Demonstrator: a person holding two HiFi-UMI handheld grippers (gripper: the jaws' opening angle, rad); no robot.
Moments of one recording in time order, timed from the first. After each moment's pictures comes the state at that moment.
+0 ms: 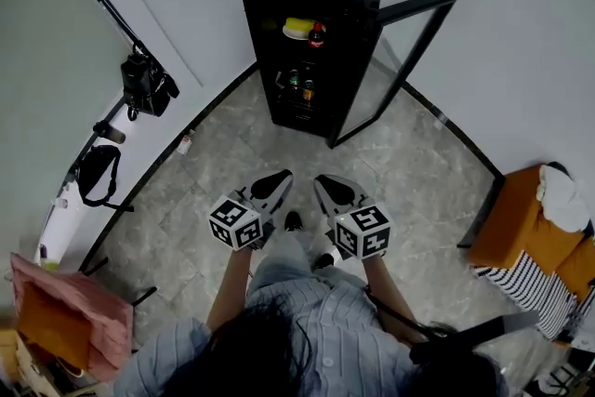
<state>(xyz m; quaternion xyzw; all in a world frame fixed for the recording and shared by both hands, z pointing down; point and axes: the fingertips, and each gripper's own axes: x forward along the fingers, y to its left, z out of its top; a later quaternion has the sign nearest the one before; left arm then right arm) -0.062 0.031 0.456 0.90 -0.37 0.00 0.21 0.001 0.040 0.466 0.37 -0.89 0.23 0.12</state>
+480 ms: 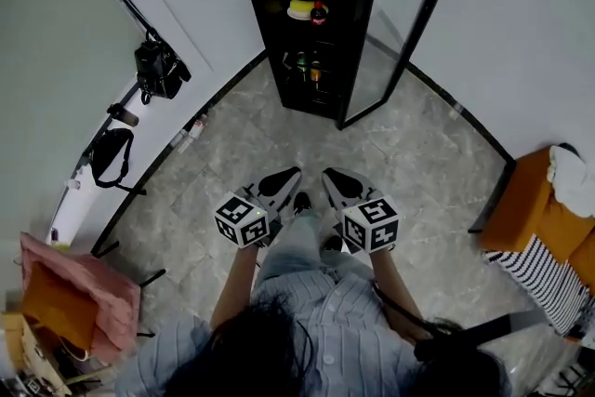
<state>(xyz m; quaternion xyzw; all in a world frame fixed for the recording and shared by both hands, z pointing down) -0.021 0.128 0.448 0.91 -0.36 0.01 0.21 0.037 0.128 0.468 0.36 -0.90 0.24 0.10</state>
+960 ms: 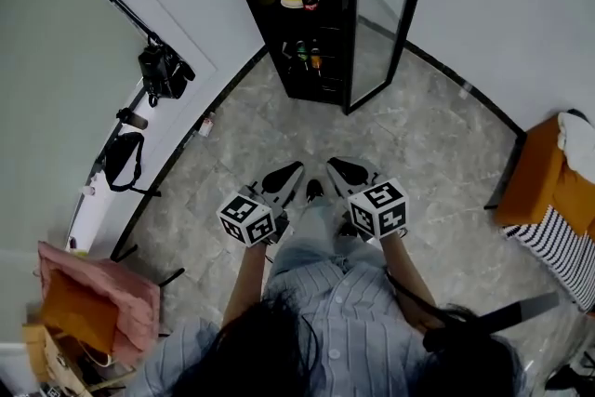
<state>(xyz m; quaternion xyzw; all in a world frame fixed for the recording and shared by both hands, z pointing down) -0.014 0.177 0.449 0.91 -0.37 0.02 0.20 0.045 0.171 0.467 0.35 -0.90 0.23 0.11</state>
